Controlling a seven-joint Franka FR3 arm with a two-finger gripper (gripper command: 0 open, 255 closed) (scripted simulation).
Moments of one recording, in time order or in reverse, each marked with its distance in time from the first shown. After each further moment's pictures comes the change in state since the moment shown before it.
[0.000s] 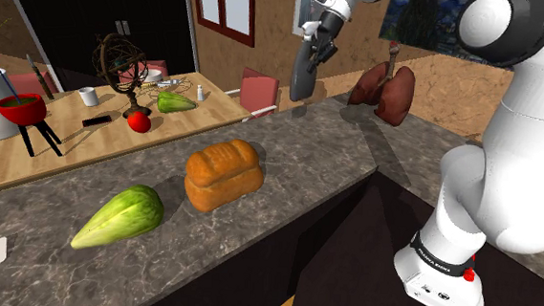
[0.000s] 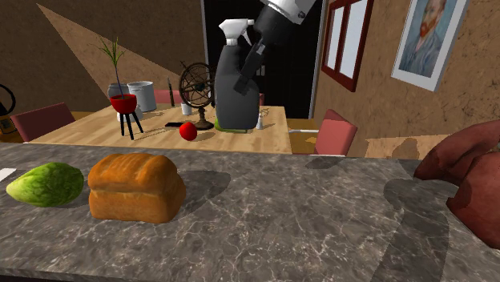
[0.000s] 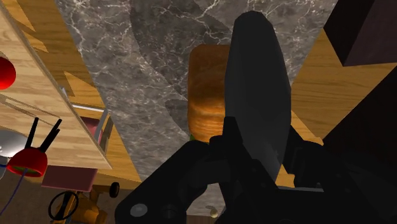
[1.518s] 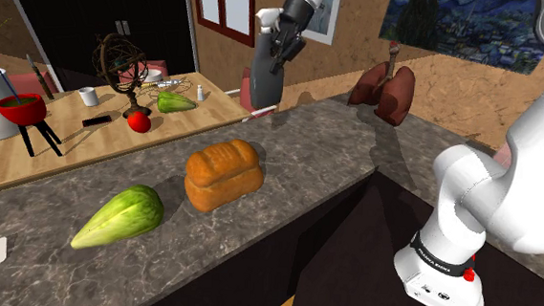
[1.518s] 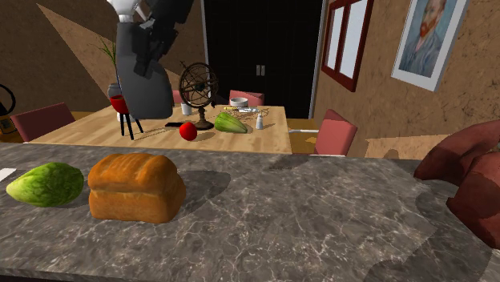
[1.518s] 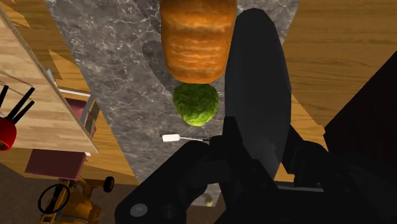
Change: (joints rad) arm 0.226 -0.350 0.317 -0.184 -0.260 0.274 0.512
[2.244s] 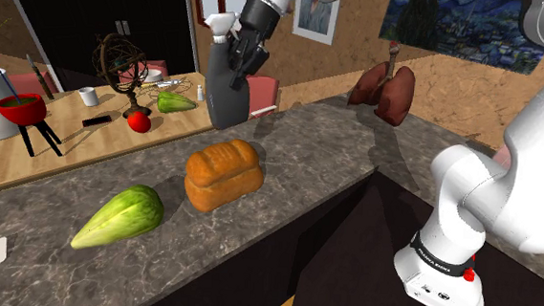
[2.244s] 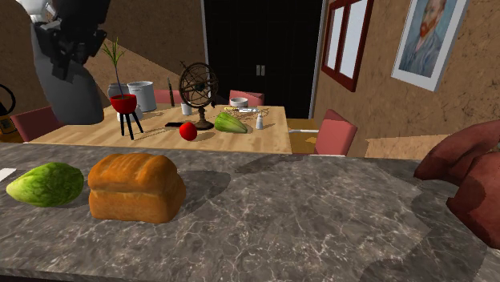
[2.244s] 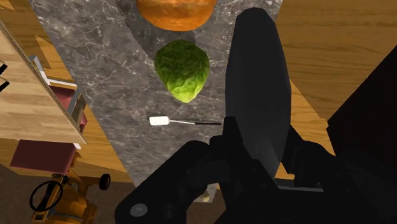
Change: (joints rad) arm 0.088 0.033 0.171 -0.032 0.012 0.156 0.213
